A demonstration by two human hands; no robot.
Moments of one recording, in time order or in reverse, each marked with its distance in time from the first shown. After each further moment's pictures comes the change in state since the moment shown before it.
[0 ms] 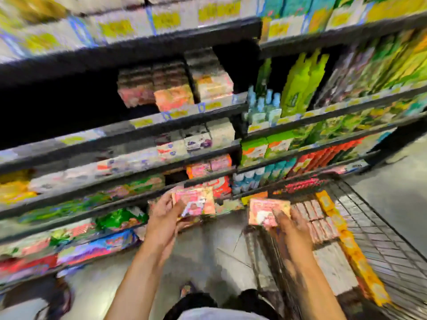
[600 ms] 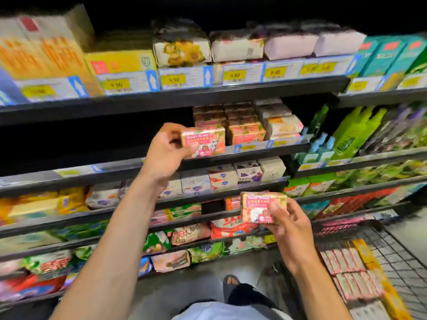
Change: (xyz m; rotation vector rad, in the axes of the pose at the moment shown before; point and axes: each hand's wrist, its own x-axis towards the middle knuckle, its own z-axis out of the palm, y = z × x) left_hand 0.086 0.213 -0.100 0.341 0.017 0.512; right_hand -0.019 -0.018 0.203 -0.026 -0.258 -0.163
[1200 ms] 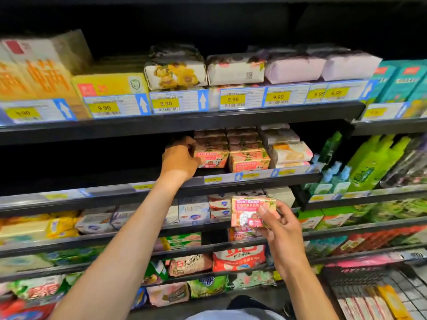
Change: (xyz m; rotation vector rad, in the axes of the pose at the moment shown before) left_hand 0.100 -0.034 0.038 0.691 0.146 0.045; right_hand 0.083 0.002 0.021 -0.062 -0.056 -0.032
